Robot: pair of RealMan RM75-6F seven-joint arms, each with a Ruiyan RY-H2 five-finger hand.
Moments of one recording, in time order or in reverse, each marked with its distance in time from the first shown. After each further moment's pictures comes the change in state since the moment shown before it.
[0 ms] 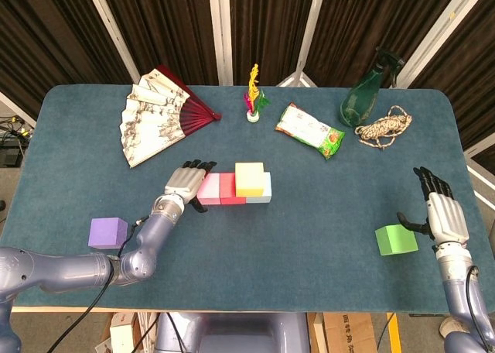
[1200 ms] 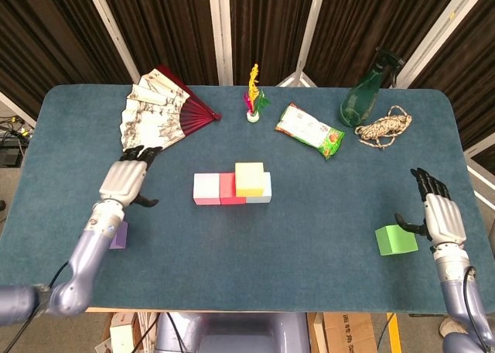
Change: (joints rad) left arm 0.277 0.352 0.074 -0.424 0.337 0.324 -0.111; right arm 0.000 -0.008 -0.003 -0.004 -0.004 -0.001 -0.012
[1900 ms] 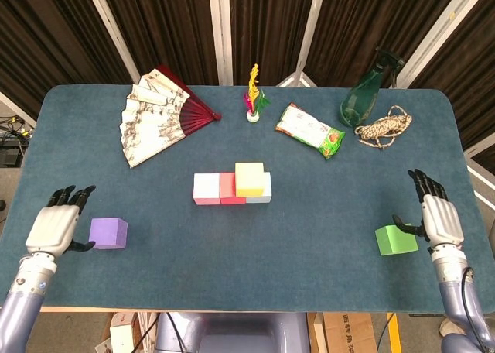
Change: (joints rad) left arm 0.338 0.169 0.219 -0.141 0.278 0.184 -0.032; right arm -0.001 -0.003 -0.004 -0.009 -0.007 0.002 -0.005
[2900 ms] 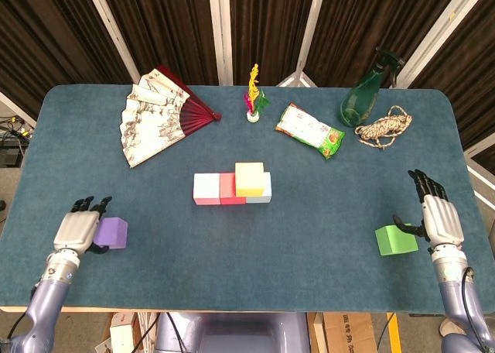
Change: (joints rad) left arm 0.018 -0.233 -0.084 0.288 -0.075 -0.191 0.054; right arm -0.001 -0.002 0.002 0.003 0.005 -0.004 0.009
